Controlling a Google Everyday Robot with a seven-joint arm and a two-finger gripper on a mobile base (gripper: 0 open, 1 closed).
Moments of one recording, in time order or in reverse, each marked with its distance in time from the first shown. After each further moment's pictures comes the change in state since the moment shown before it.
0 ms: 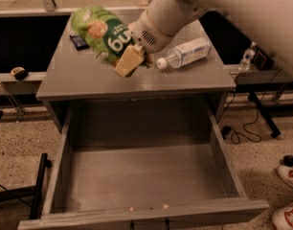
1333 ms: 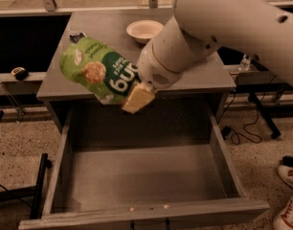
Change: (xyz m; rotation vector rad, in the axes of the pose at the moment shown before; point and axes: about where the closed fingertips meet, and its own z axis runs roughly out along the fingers) arm 0.048 0.072 -0.010 0.023 0.025 -0.297
